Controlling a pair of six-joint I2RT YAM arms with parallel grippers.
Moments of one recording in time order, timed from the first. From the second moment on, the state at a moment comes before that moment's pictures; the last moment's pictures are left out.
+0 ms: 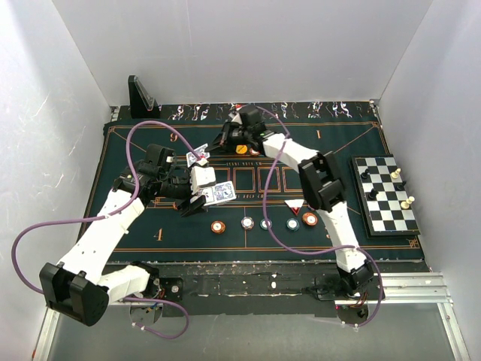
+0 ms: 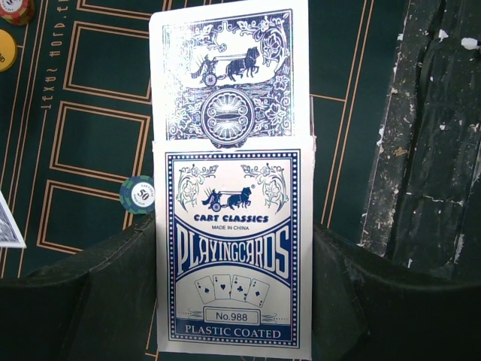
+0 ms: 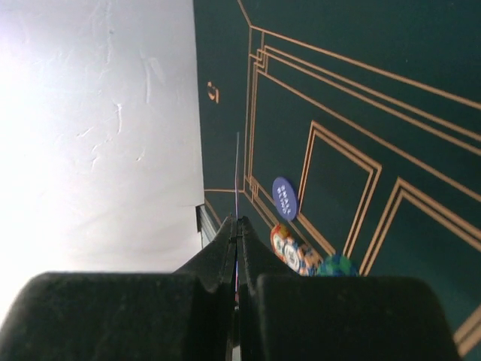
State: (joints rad) left arm -0.38 1.13 1.06 -0.89 0.67 0.84; right arm 0.59 2.32 1.86 -0.03 -0.69 1.09
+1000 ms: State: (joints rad) left arm -0.38 1.11 1.08 -0.90 0.67 0.79; right arm 0.69 2.35 1.87 -0.22 -0.49 1.07
